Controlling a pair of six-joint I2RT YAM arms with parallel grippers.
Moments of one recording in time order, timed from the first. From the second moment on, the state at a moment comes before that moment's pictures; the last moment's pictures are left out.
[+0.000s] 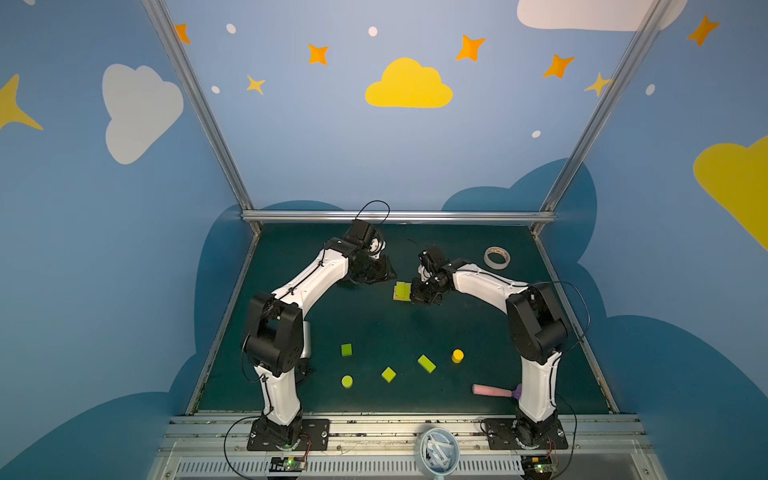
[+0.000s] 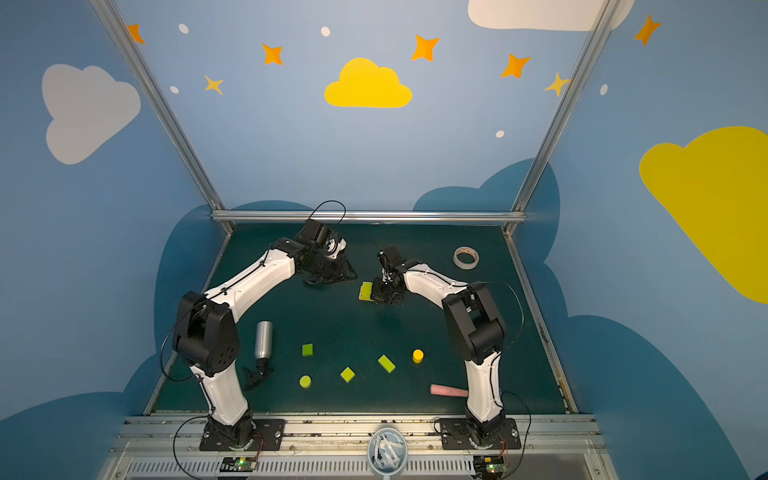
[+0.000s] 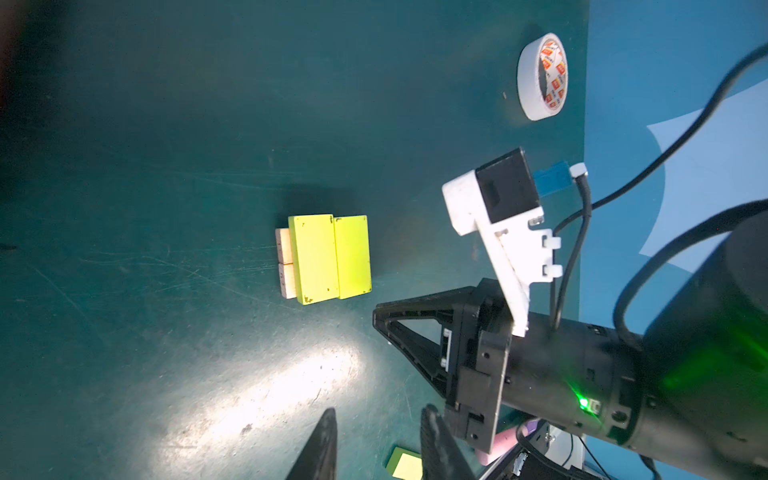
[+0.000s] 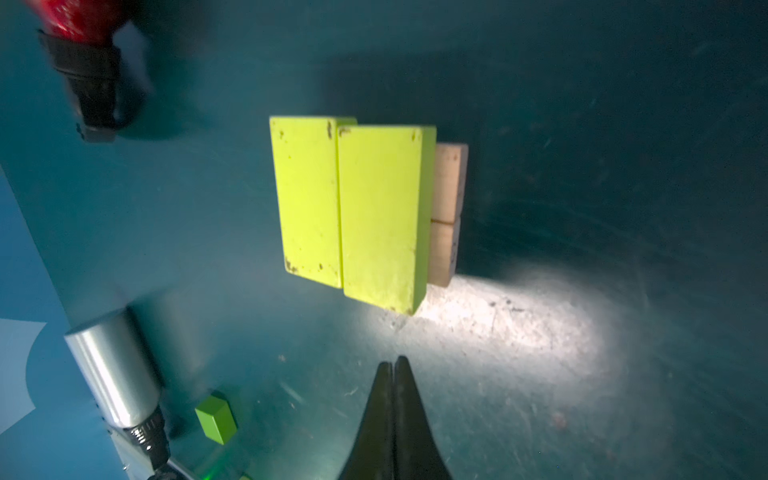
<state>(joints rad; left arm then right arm) -0.41 1.86 1.58 -0.74 0.46 -0.49 0.60 2.00 1.45 -0.61 -0.28 0.68</state>
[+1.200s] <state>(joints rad) -0.41 1.86 1.58 -0.73 0.47 -0.50 0.61 2.05 1.47 -0.58 -0.26 0.70</state>
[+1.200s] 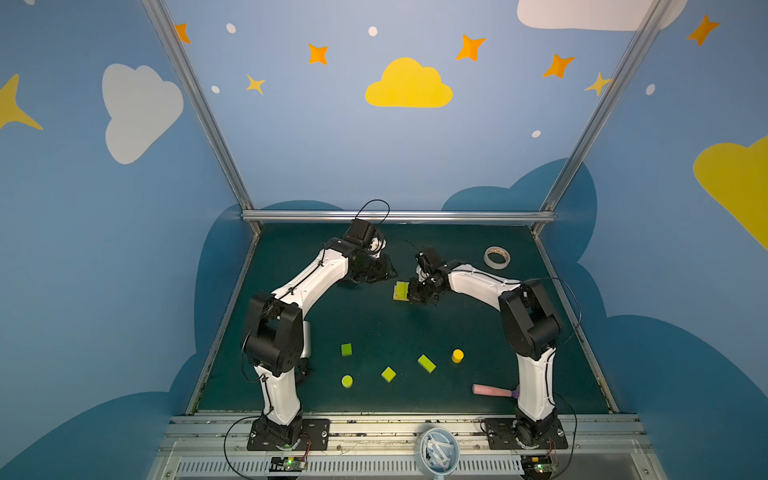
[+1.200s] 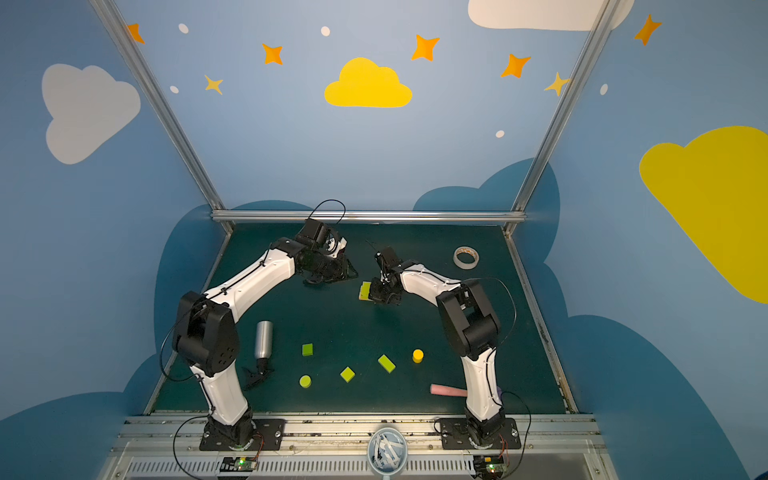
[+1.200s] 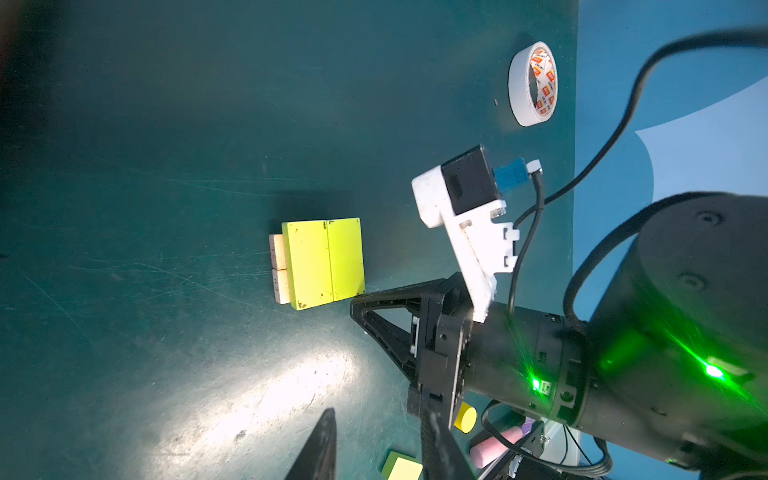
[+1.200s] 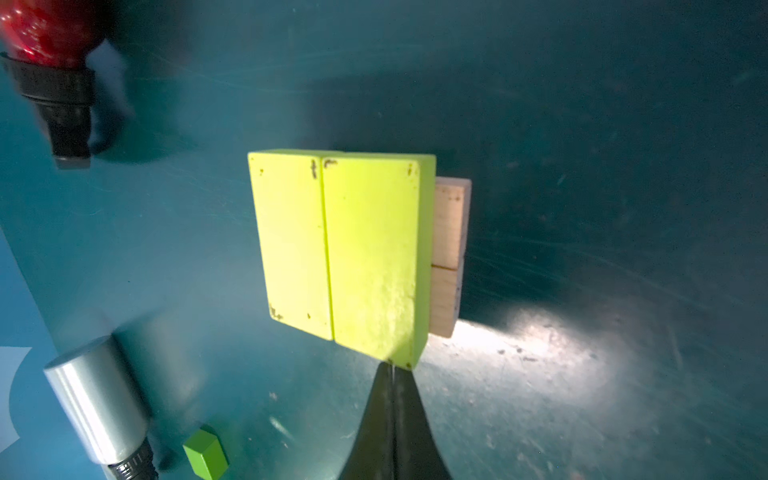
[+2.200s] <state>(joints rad) -0.47 1.66 1.38 -0.85 0.34 -0.45 0.65 1.74 1.23 -0.64 -0.22 0.68</state>
